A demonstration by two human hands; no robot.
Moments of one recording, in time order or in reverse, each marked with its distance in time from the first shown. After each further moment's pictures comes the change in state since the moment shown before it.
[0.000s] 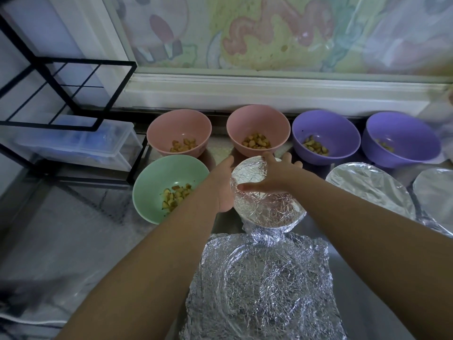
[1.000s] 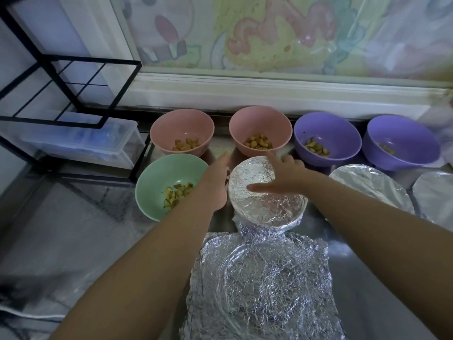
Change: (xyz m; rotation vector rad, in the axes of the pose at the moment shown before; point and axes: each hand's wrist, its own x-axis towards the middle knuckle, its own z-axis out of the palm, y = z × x) left_hand -0.074 0.018 0.015 -0.087 0.088 0.153; right_hand 0.012 0.023 0.007 0.063 -0.016 -0.099
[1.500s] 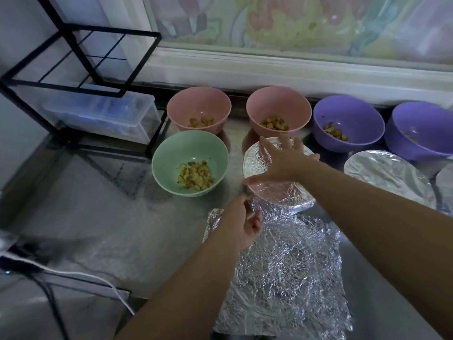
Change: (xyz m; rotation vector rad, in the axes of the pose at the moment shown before) left_hand -0.034 -0.114 -0.022 -0.328 0.069 -0.273; right_hand 0.001 -0.030 0.018 -0.112 -0.011 -0.046
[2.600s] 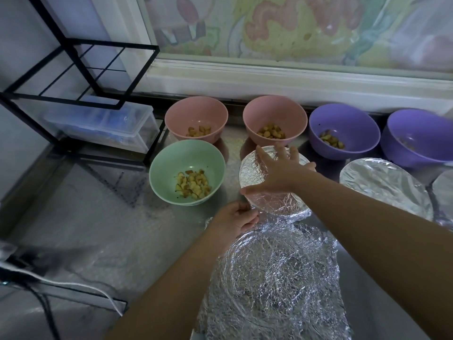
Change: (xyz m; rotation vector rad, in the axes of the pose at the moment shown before) left_hand 0.018 0.011 -0.021 0.460 -0.239 0.350; right_hand -0.007 -0.002 0.001 -0.047 0.012 -0.001
